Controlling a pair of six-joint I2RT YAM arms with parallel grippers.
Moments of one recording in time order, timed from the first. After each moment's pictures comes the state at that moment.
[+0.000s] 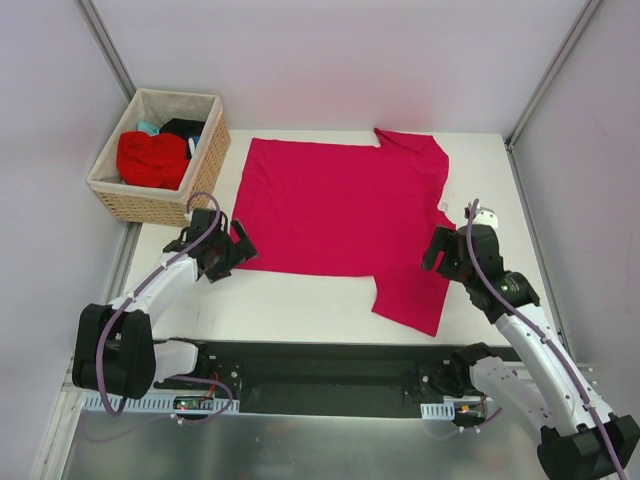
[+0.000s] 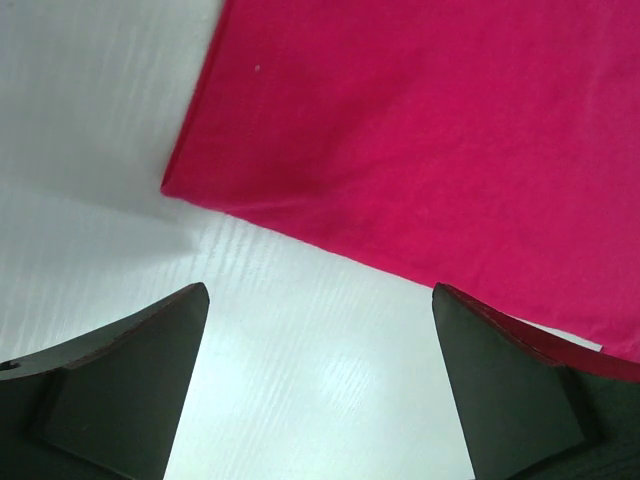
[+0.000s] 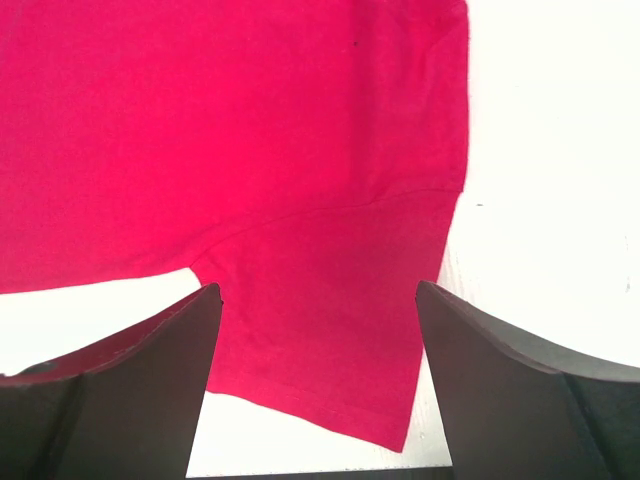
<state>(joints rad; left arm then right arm) -0.17 1.23 0.67 -0.42 0.09 -0.71 0.35 0.78 0.72 -0.67 0.24 0.47</state>
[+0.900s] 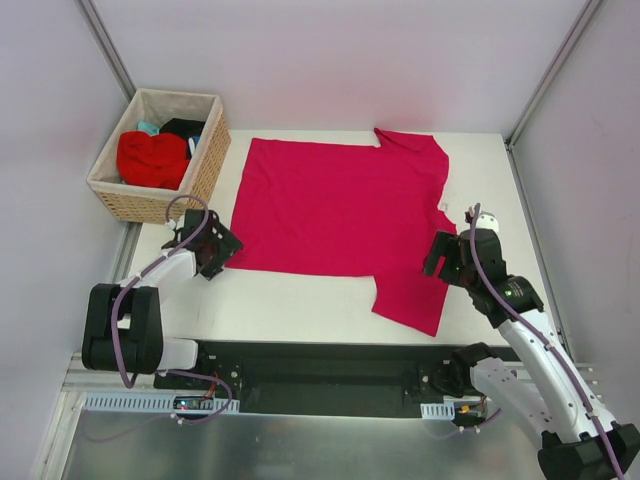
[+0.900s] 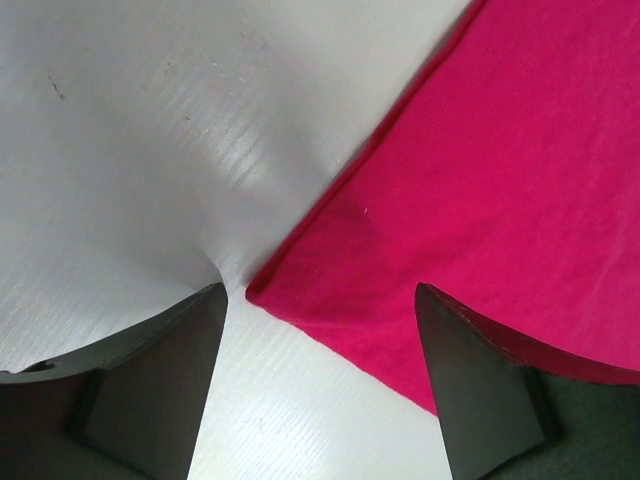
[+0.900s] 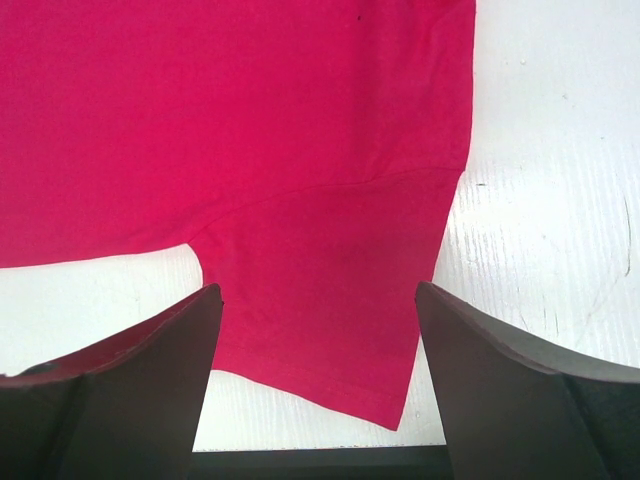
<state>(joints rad) -0.06 1.34 0.62 -0.27 -0.03 -0.88 0.36 0.73 0.72 -0.73 0.22 0.47</state>
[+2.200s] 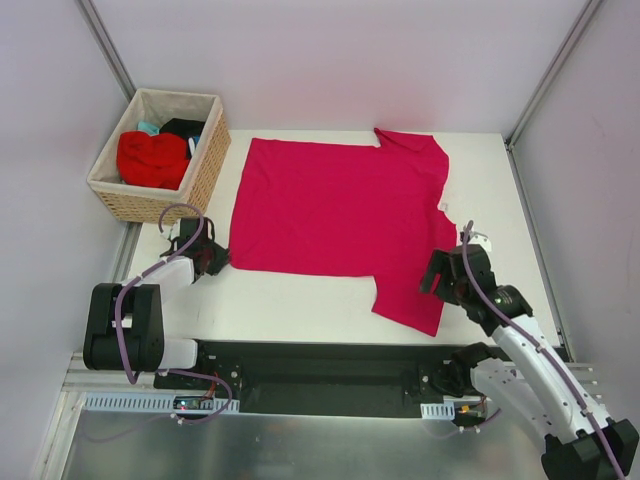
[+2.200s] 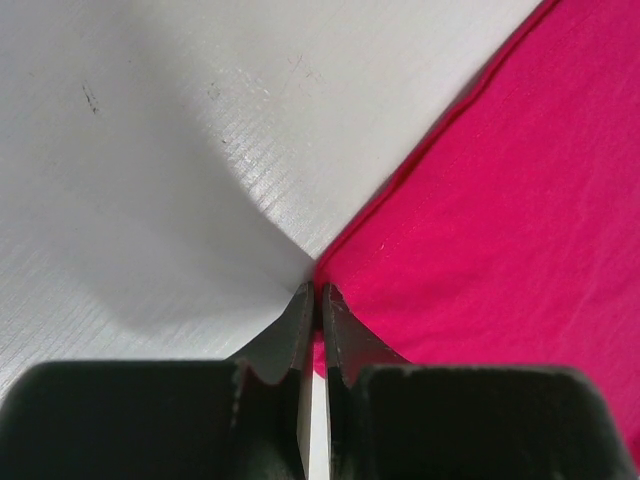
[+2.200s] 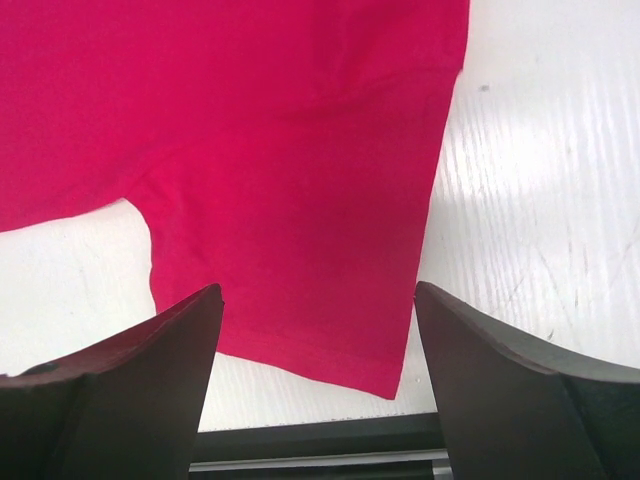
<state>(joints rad) -0.01 1.35 0.53 -0.13 -0.03 -0.95 0.39 0.72 0.61 -0.75 0.24 0.56</state>
